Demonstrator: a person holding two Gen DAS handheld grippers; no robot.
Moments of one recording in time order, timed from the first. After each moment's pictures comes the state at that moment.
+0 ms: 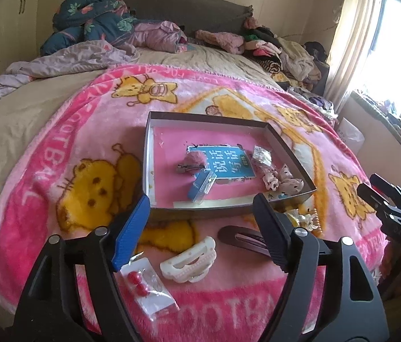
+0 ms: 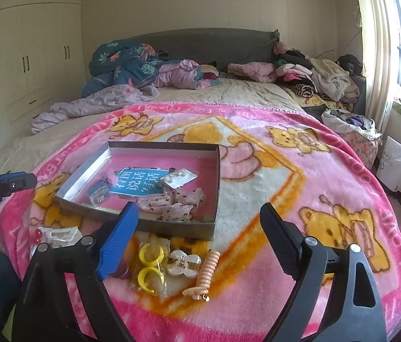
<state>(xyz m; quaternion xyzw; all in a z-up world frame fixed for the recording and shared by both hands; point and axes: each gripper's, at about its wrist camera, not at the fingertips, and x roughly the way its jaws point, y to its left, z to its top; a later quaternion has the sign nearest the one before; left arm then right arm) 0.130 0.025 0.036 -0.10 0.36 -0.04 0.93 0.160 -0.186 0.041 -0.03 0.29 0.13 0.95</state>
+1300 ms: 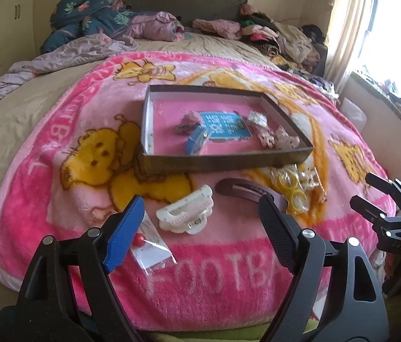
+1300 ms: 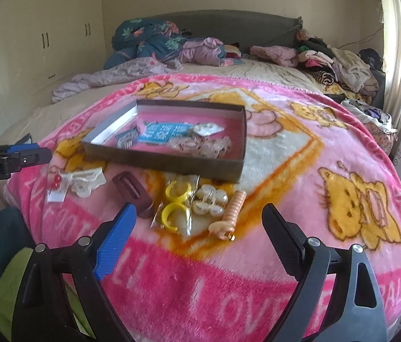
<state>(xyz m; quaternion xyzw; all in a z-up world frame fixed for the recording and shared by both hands) 0.085 0.003 0.007 -0.06 0.39 -0.04 0.92 0.108 -0.173 -0.001 -0.06 0.34 0.18 0.92</state>
